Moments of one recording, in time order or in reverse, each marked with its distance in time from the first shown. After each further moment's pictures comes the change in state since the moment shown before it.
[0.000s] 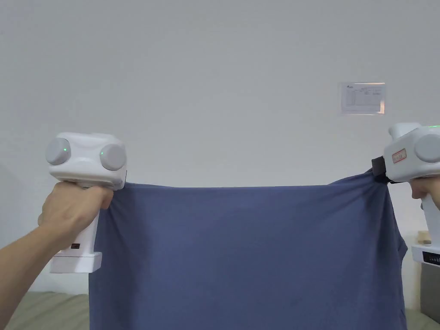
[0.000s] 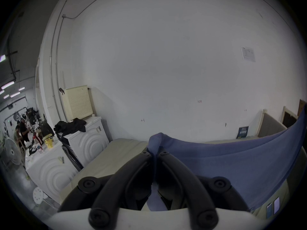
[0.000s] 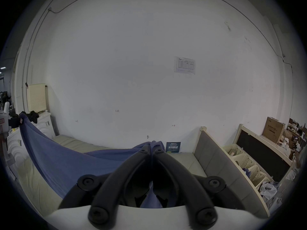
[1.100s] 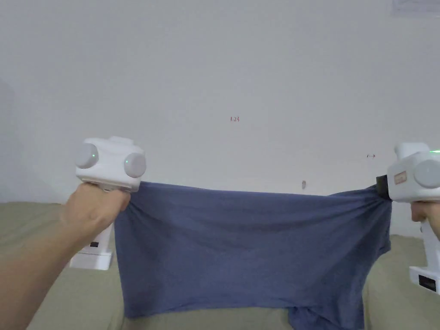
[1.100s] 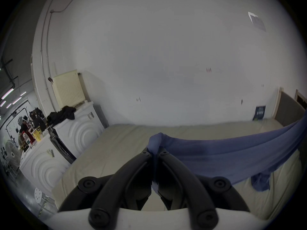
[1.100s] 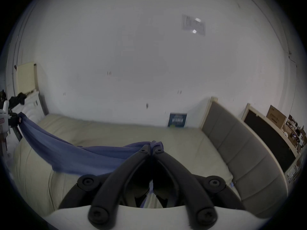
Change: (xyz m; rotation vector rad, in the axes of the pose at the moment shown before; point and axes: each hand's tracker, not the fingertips) left arm 0.065 -0.171 -0.182 -0.239 0.047 -0.104; right arm -0.037 -0.188 -0.157 -0.270 -0.013 0.024
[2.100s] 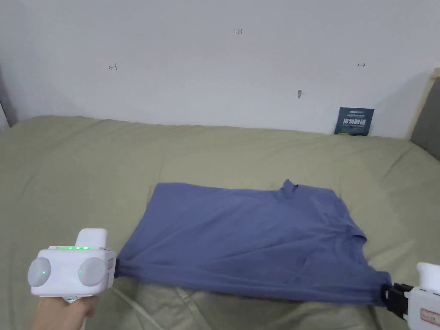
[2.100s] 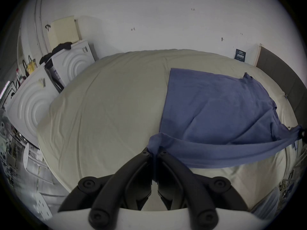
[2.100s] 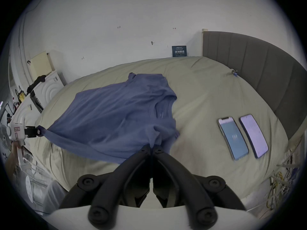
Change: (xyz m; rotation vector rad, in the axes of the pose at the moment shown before) left arm -0.105 -0.390 0.190 -0.319 -0.159 0.029; right arm 0.018 -0.418 0.239 -0.242 0.160 -0.177
